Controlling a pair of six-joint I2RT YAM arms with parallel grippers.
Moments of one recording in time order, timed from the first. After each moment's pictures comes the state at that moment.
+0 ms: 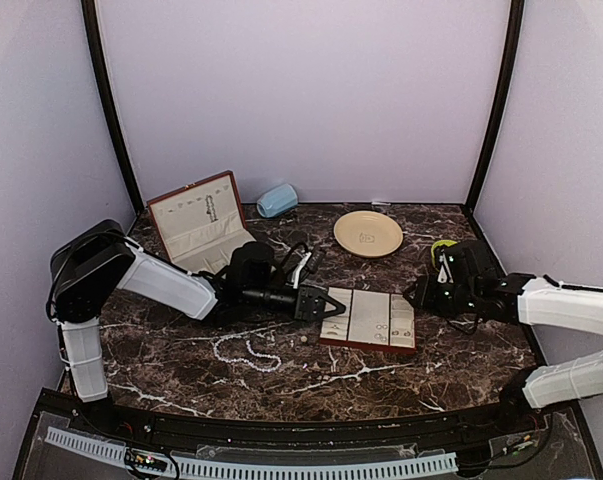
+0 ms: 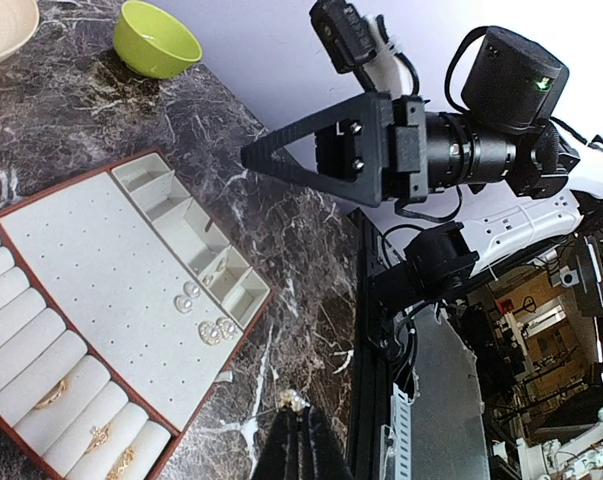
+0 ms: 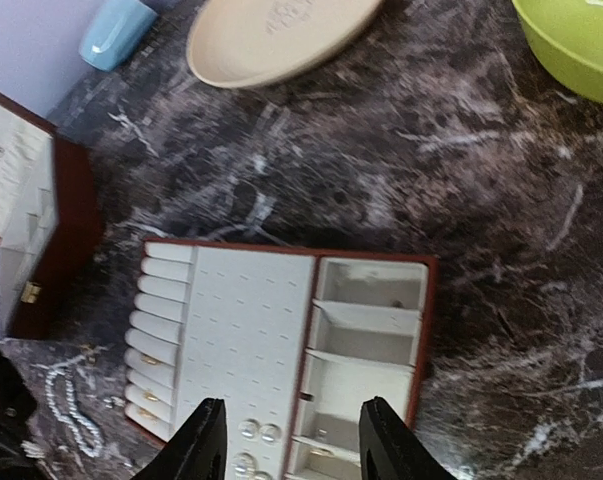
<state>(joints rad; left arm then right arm) -0.90 1.94 0.99 0.67 0.67 -0.67 0.57 1.11 0.55 -0.15 0.00 0.74</state>
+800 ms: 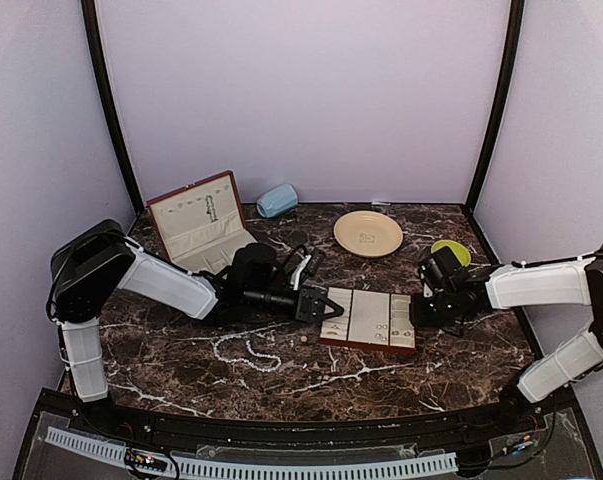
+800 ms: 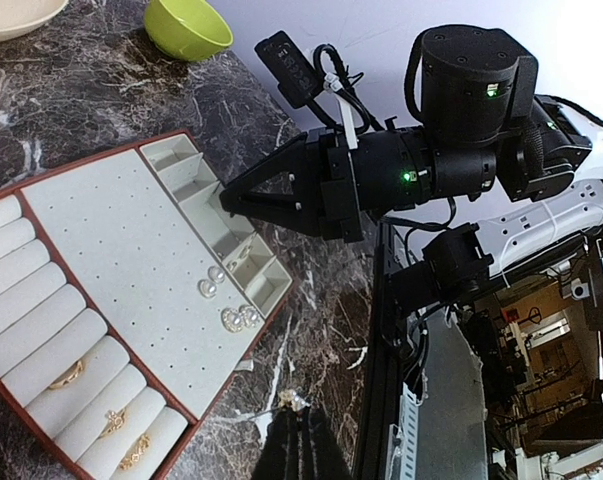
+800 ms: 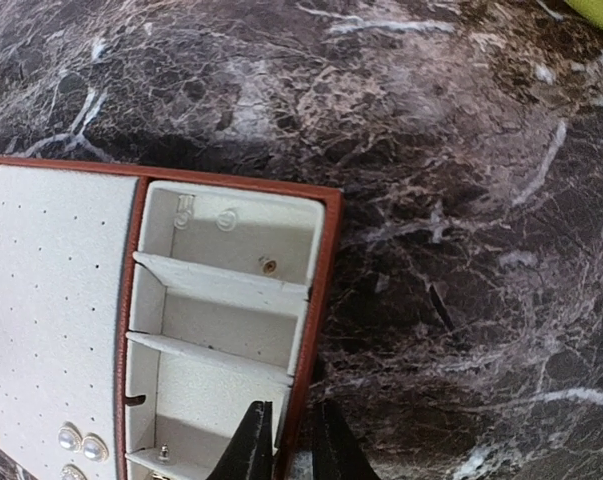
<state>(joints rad) -0.90 1.94 0.99 0.61 0.64 -0.68 0.57 1.40 0.63 -0.30 0.11 0.58</state>
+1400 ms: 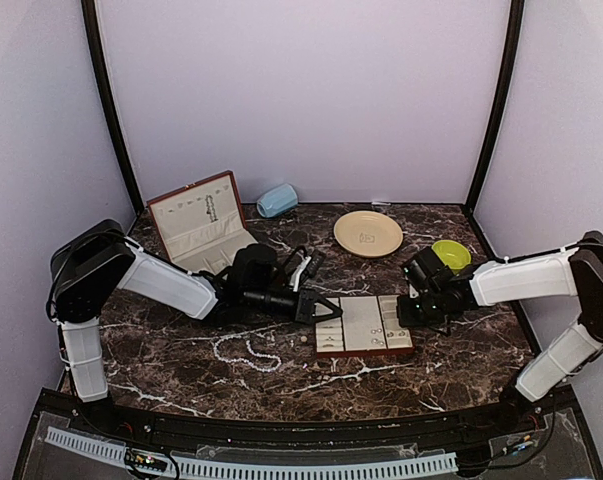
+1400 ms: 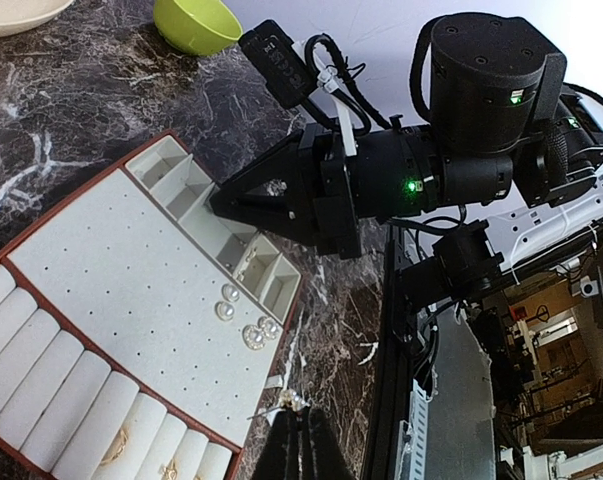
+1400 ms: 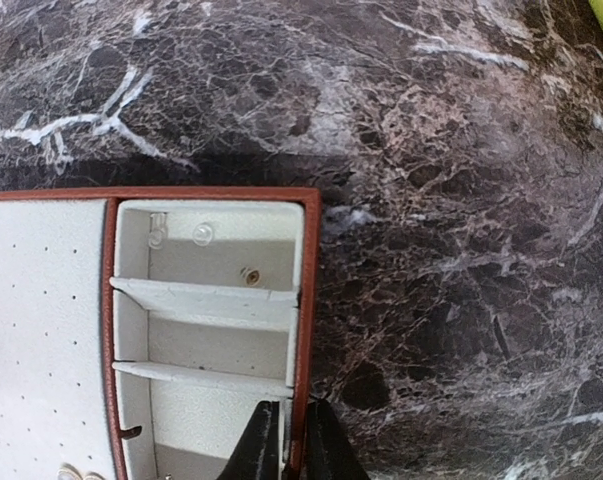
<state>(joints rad) -0.90 1.94 0.99 0.58 0.63 -0.66 0.66 1.50 0.71 -0.30 0.18 0.55</state>
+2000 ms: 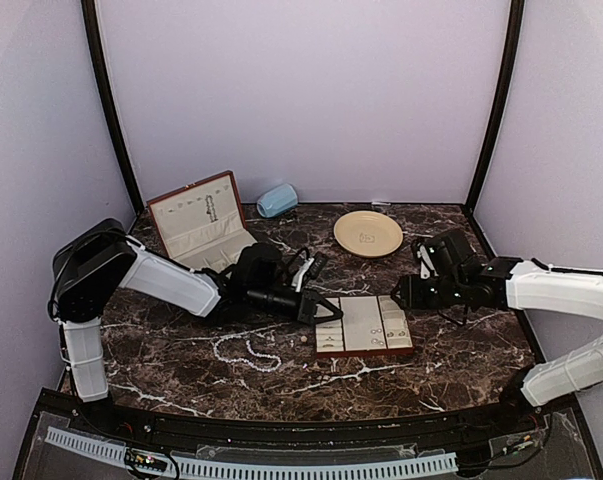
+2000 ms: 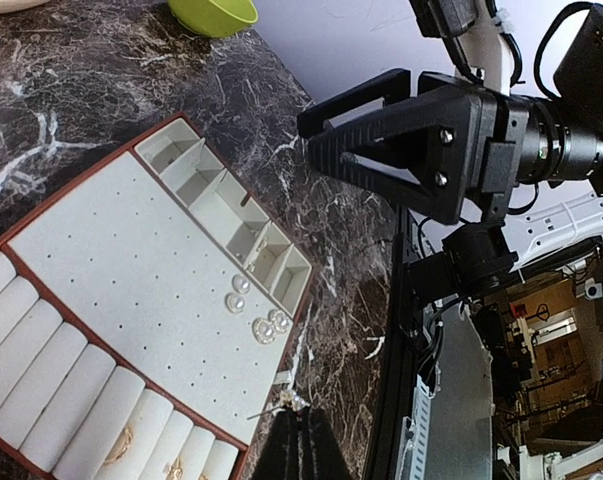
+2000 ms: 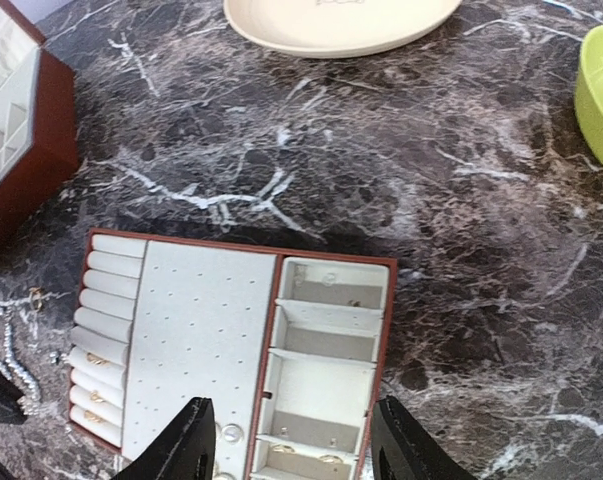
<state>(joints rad) -0.90 1.95 1.02 0.50 0.63 -0.65 0.66 1.24 0.70 -0.32 0.10 0.53</state>
